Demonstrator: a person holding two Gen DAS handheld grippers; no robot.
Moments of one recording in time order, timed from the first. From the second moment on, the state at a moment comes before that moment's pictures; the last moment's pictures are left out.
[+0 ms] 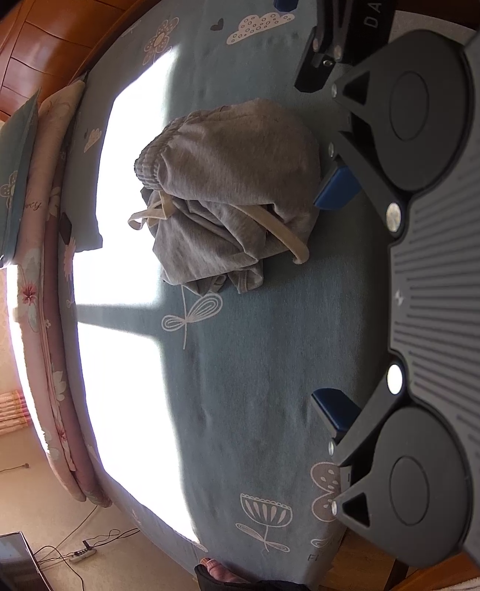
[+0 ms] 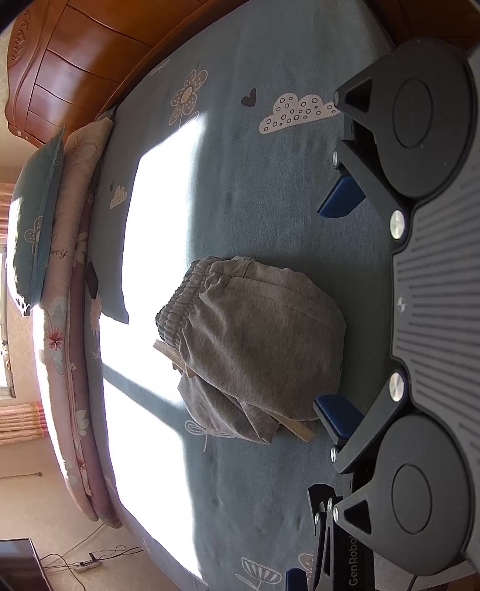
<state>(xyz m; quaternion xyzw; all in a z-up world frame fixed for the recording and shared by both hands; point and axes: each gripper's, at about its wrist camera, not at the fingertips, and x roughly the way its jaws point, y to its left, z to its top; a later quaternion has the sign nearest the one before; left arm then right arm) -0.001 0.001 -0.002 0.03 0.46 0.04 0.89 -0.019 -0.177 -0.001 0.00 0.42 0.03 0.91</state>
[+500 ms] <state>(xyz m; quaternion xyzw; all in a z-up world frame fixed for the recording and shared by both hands) 0.013 -0.006 -0.016 0.03 0.47 0.05 0.88 -0.019 -0.202 -0.019 0.03 0.43 0.03 0.90</state>
